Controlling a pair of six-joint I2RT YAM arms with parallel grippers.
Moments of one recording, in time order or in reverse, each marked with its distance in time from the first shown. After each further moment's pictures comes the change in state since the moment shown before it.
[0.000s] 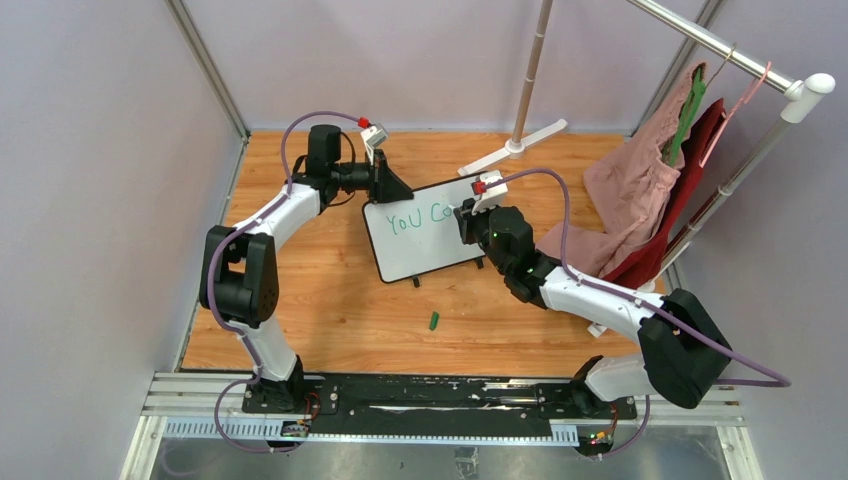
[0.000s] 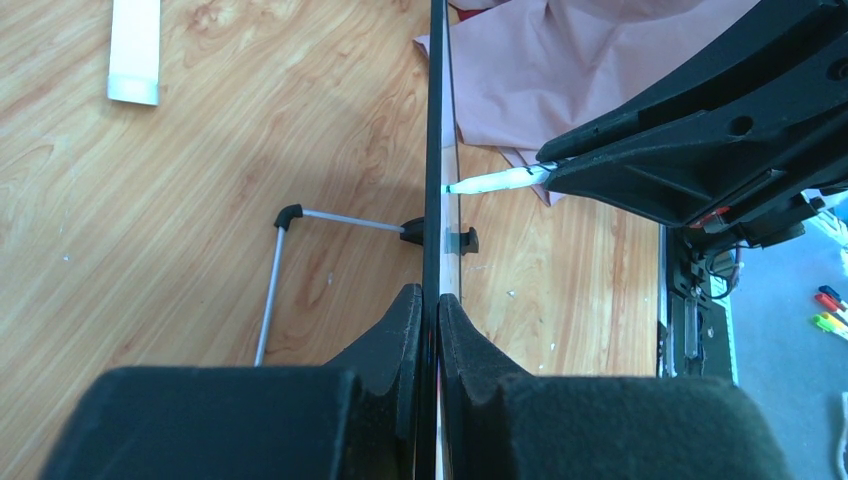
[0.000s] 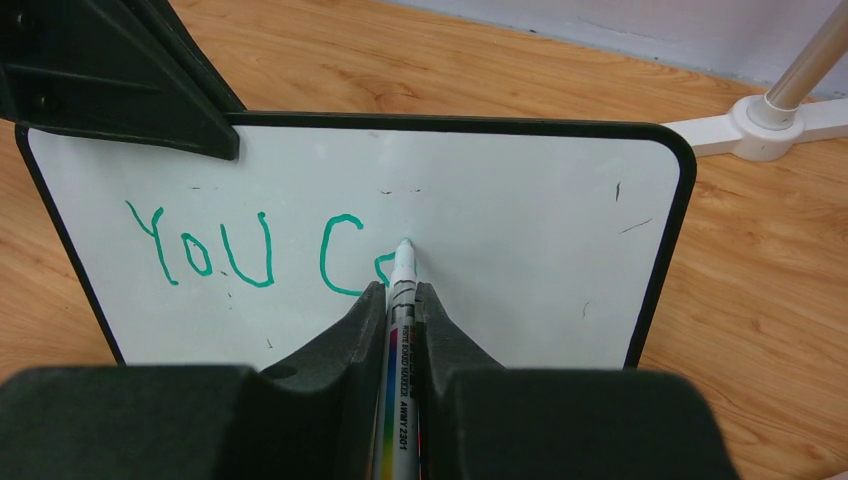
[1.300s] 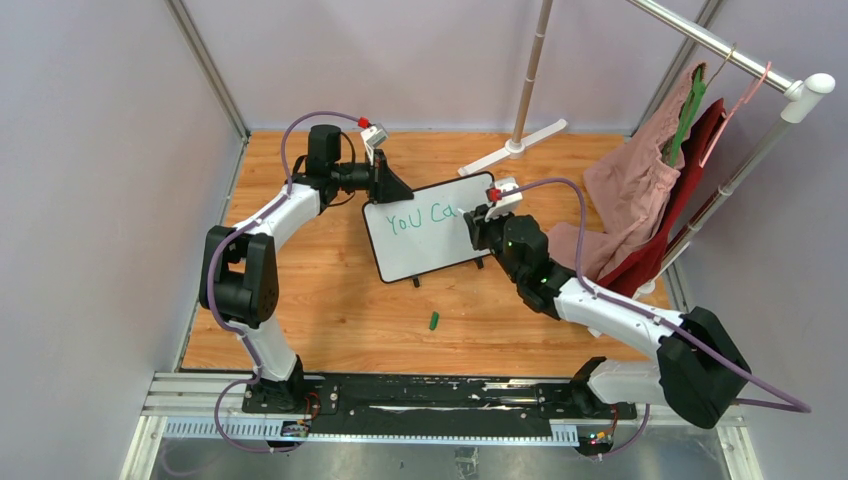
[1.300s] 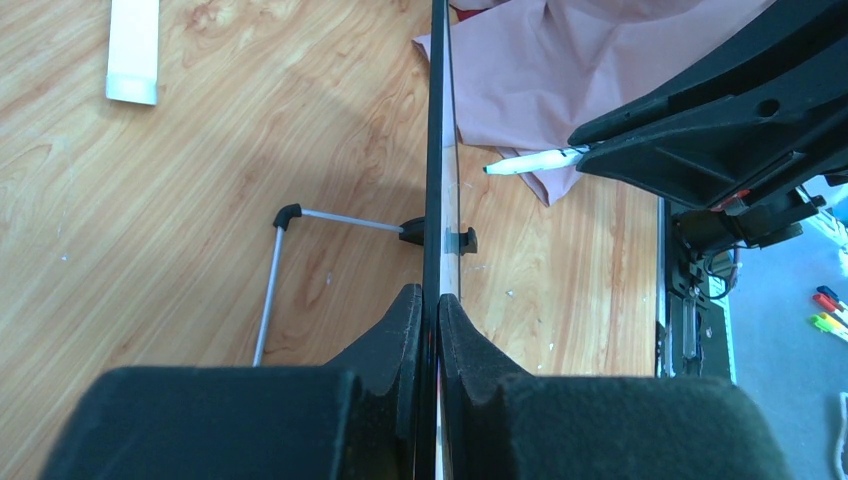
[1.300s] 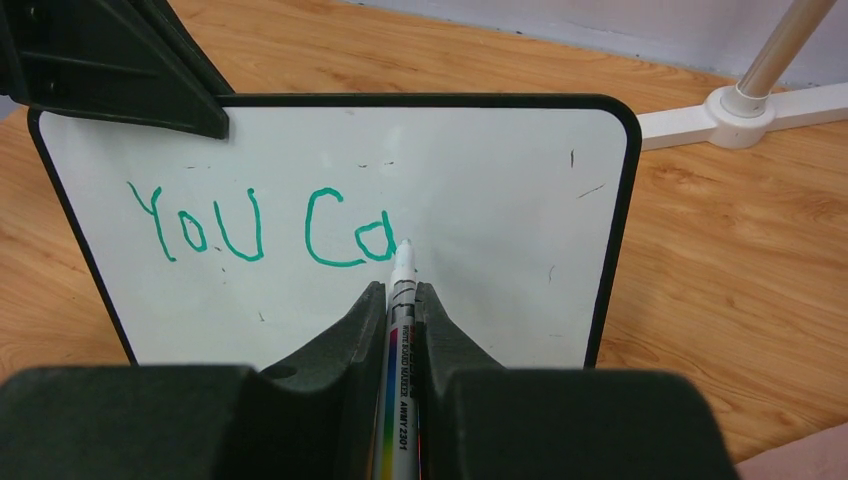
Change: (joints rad) left arm 0.000 -0.002 -0.002 0.002 0.000 -0.004; right arm -0.016 -0.115 -0.089 -0.005 -0.009 0.009
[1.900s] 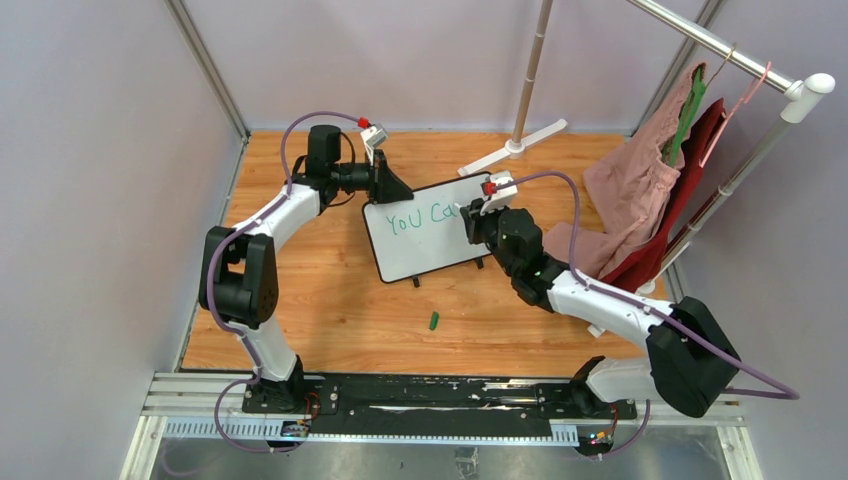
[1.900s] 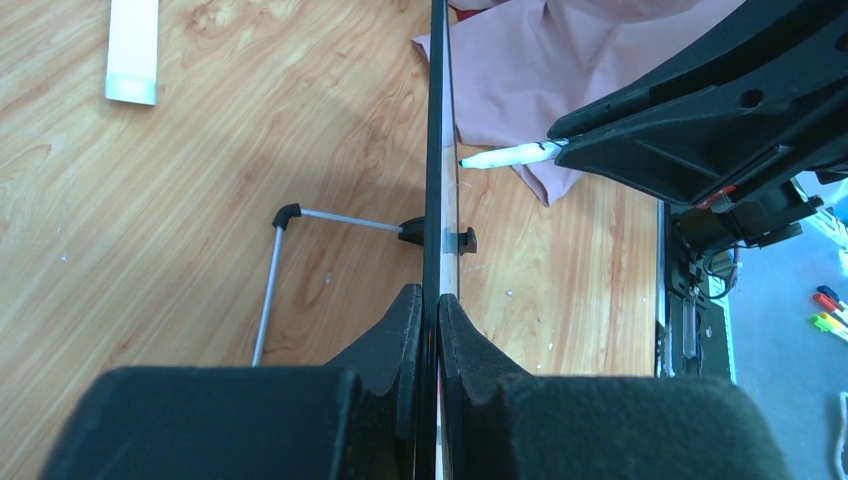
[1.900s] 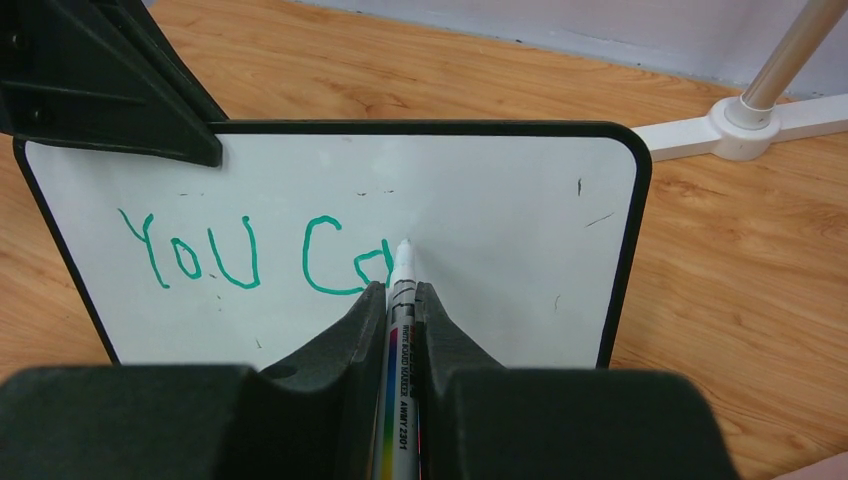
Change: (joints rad) left arm 0.000 -0.004 -0.003 0.000 0.000 0.000; right arm -0.008 0.060 0.048 0.019 -0.002 0.000
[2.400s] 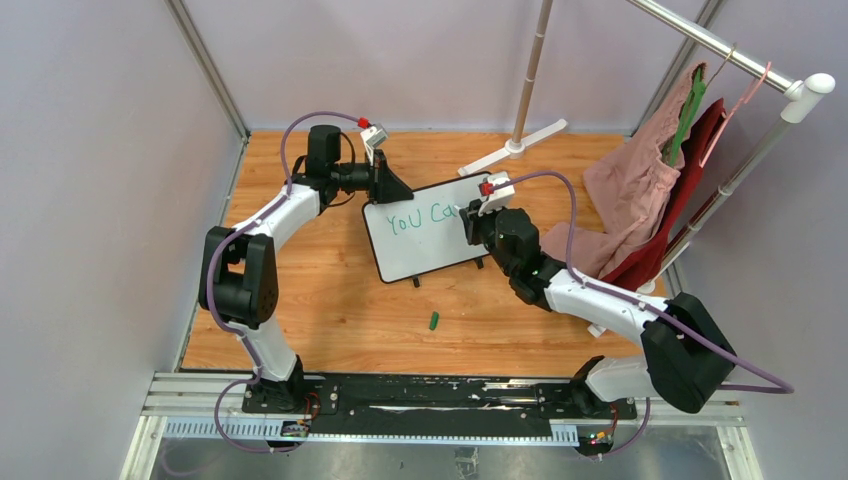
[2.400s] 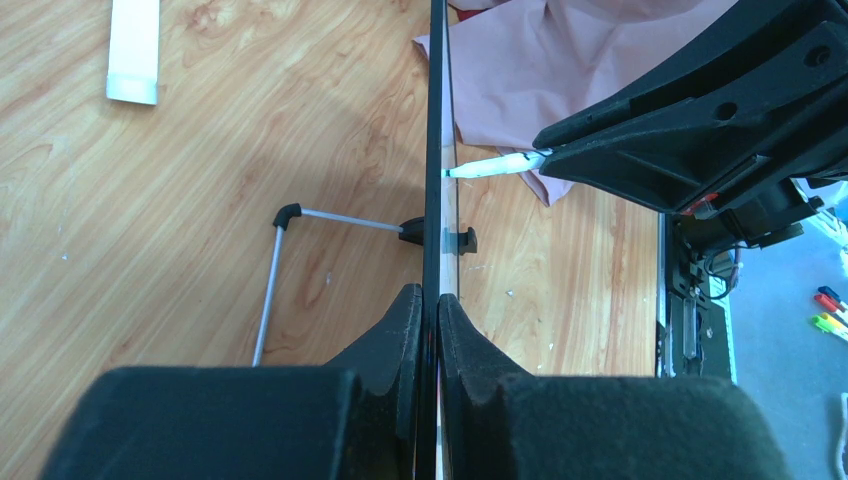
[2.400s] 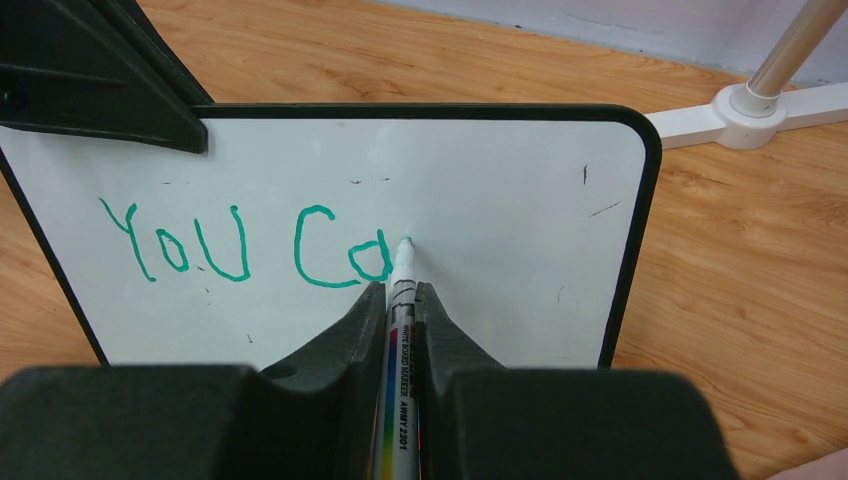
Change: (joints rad) left arm 0.000 -0.002 -0.002 0.000 -0.002 0.000; right arm -0.002 0.030 0.004 0.003 0.001 0.000
